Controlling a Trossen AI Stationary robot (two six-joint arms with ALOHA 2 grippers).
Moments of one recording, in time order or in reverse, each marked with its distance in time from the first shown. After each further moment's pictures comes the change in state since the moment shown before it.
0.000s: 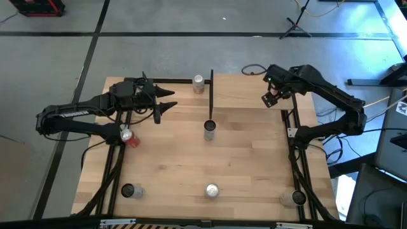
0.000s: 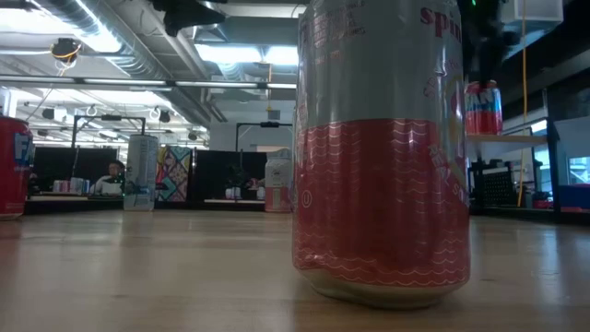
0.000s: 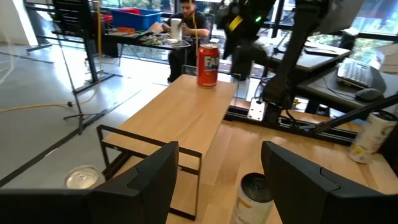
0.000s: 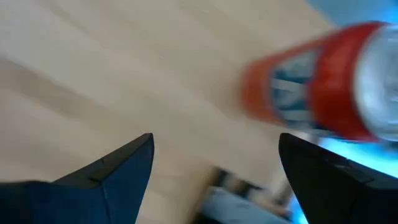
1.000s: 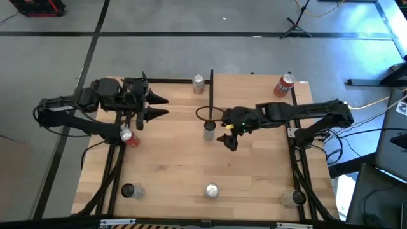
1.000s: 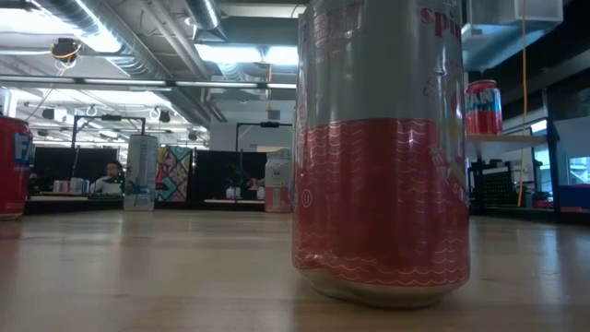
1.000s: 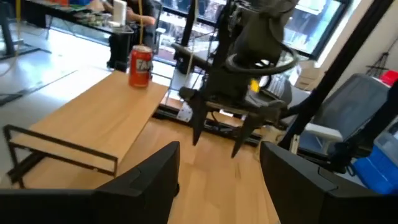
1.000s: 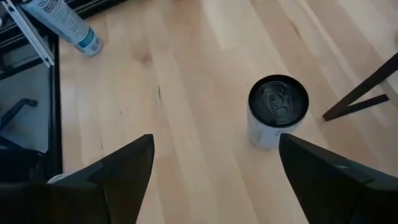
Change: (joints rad) left arm -0.187 0.022 0.311 -0.304 0.059 -0.217; right arm 0.610 0.211 -0.040 0.782 -0.188 -0.030
